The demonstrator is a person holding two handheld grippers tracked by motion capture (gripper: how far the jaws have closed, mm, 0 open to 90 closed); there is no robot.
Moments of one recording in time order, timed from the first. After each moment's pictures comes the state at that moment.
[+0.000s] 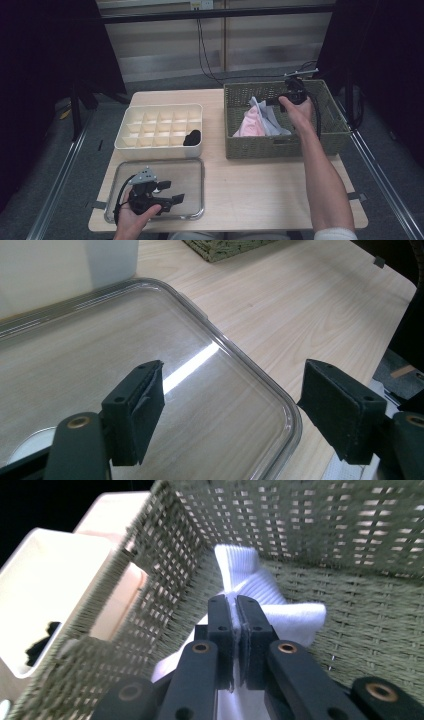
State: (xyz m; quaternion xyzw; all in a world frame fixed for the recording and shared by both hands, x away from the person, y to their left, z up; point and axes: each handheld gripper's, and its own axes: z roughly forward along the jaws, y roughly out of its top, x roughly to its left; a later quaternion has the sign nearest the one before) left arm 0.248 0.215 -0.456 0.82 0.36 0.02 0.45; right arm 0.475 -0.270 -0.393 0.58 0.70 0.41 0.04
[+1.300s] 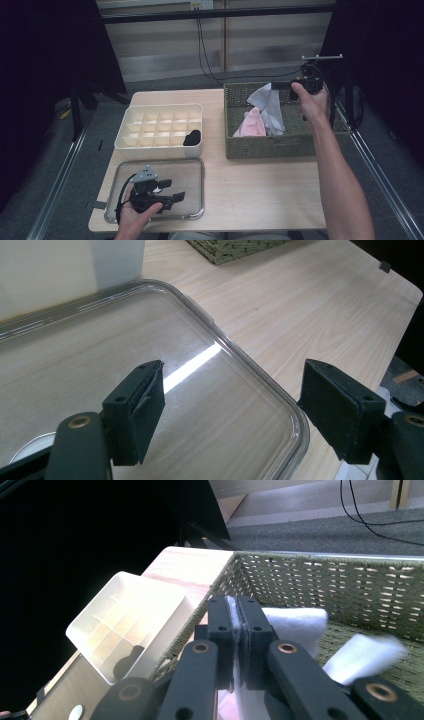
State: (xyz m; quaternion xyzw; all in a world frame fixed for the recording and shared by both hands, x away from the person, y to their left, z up) left arm 0.253 0.213 -0.459 0.82 0.36 0.02 0.45; right arm 0.442 -0.281 -0.323 0.52 0.68 0.51 0.06
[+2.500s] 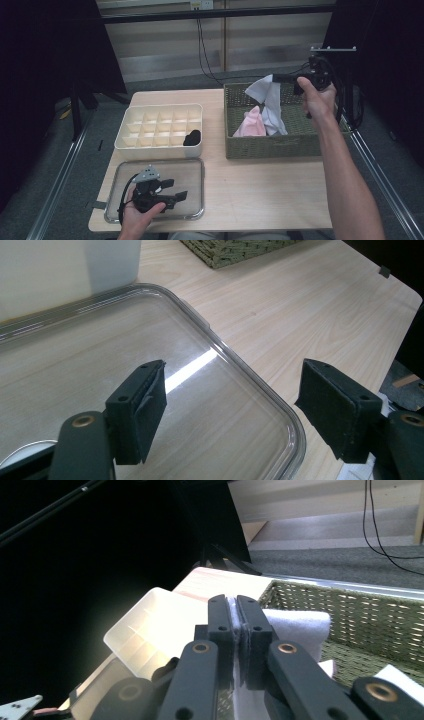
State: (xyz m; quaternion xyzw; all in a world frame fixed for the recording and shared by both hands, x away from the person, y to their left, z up) left arm 0.253 0.207 -0.459 0.81 0.37 0.02 0.45; right arm 0.411 -0.274 -0.283 0.48 0.67 0.56 0.07
